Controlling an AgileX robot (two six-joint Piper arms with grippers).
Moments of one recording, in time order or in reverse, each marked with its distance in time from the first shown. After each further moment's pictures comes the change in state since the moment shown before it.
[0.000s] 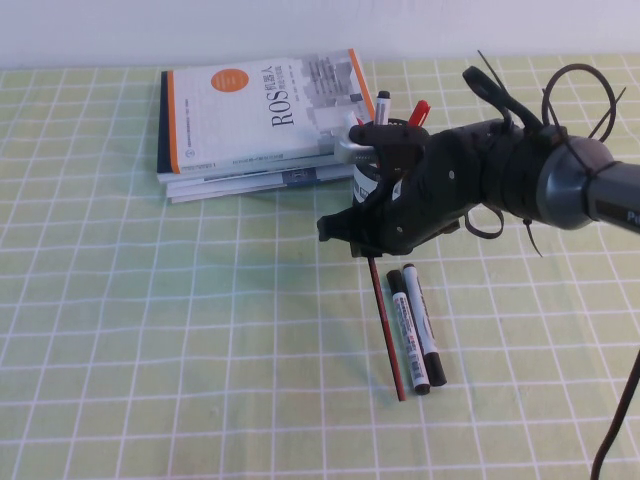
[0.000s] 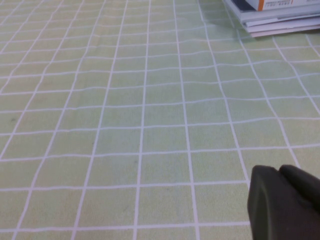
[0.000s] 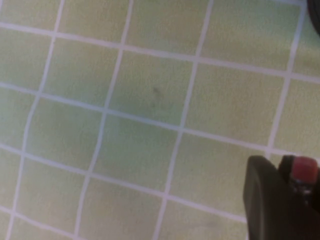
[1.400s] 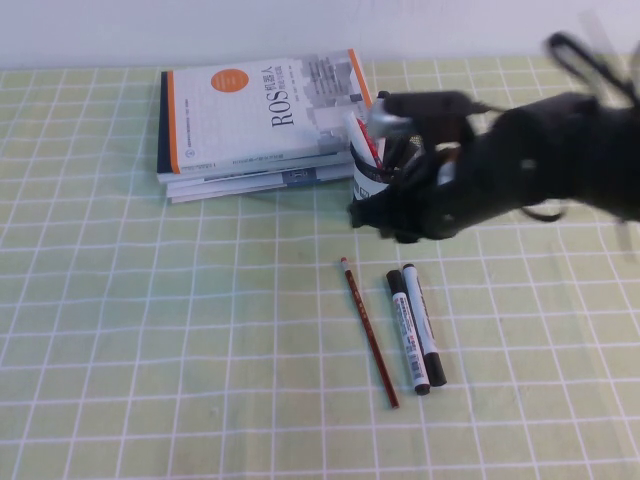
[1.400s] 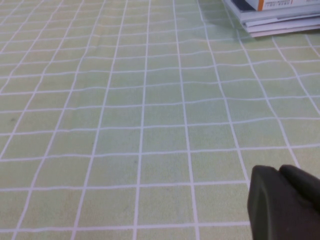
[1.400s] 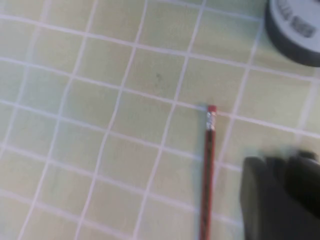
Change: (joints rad) right arm -0.001 -0.236 0.163 -0.065 -0.011 0.000; left arm 0.000 0.000 0.000 0.000 0.000 0.000
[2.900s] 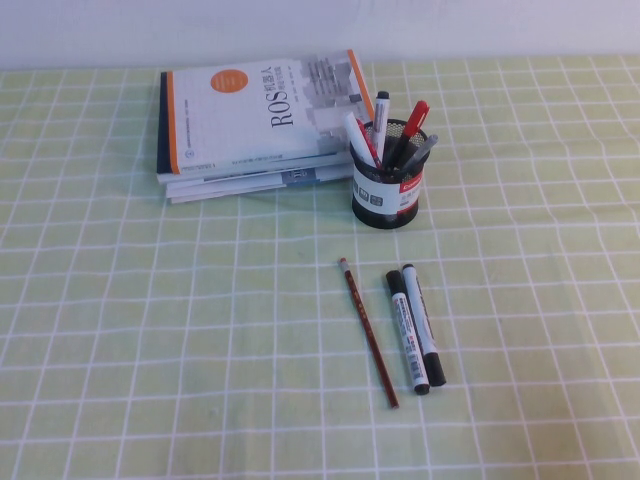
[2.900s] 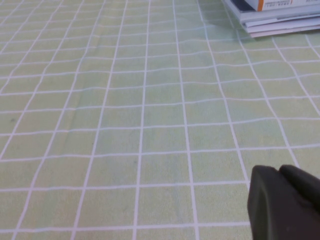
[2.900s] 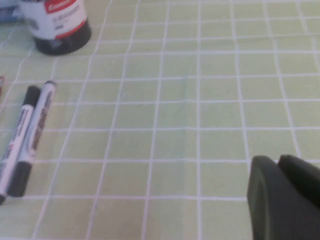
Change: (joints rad) right arm -0.398 -1.290 1.185 -0.154 -0.358 -0.072; left arm 0.000 0.000 0.000 0.000 0.000 0.000
